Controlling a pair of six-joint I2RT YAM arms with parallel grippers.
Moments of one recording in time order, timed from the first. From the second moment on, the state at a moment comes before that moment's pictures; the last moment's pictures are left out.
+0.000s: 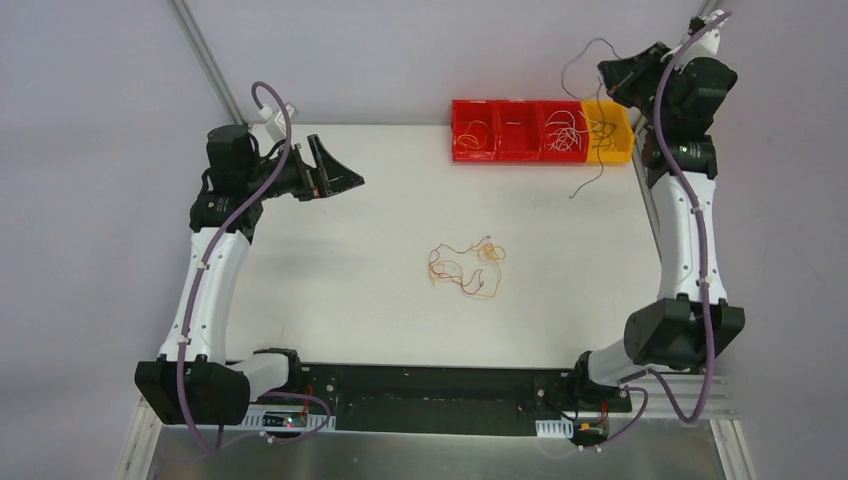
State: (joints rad) left arm 0.01 1.16 1.23 -0.44 0.84 -0.48; right arm -0.06 1.45 1.65 -0.15 -0.37 0.59
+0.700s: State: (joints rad) left arm 0.01 1.23 1.22 -0.51 0.86 -0.47; right arm -0.29 2.16 2.05 -0.15 -0.24 0.25
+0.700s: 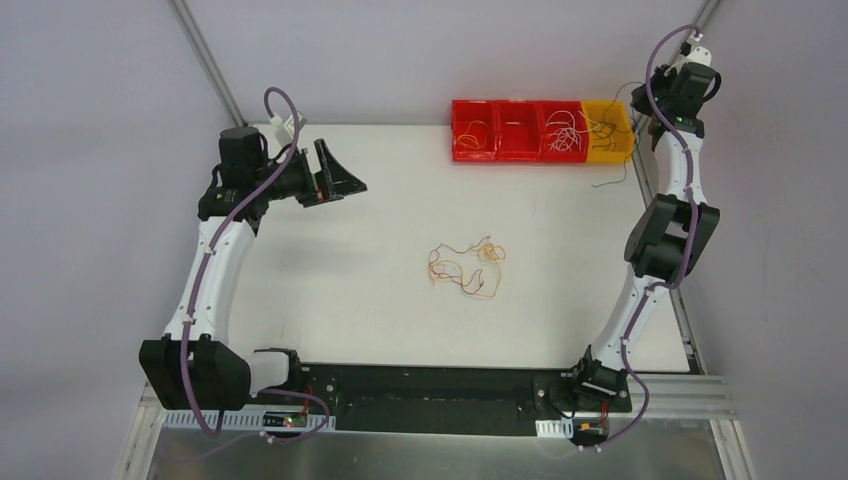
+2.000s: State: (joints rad) left arm 0.01 1.30 1.16 -0.58 0.86 -0.40; right arm -0.24 2.73 2.55 0.59 -0.19 -0.08
